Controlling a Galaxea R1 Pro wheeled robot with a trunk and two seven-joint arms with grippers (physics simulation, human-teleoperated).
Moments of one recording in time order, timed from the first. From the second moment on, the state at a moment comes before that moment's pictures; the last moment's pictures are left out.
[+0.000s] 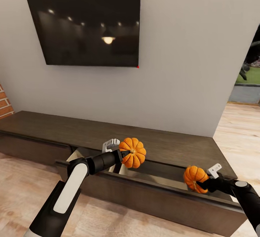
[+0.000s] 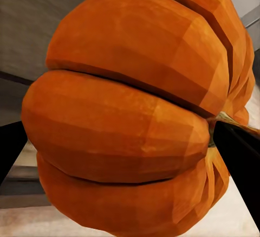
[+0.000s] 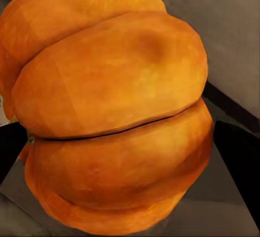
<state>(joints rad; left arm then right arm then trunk) -0.45 0.00 -0.29 -1.58 0.99 0.85 0.24 -0.51 -0.36 -0.24 -0.76 0.45 0.16 0.68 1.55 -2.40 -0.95</state>
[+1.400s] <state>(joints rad) -0.45 -0.01 -0.29 -1.58 0.99 0.84 0.24 -0.54 -0.32 -0.24 -0.56 0.50 0.16 0.58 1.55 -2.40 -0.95</state>
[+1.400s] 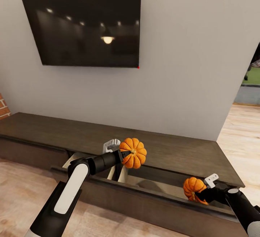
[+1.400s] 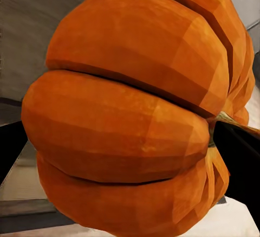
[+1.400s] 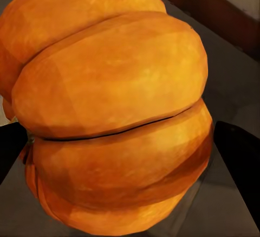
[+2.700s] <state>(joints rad) -0.45 -0.01 -0.29 -1.58 0.99 0.84 0.24 -0.58 -0.25 -0.24 -0.41 0.57 0.17 0.45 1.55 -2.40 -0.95</state>
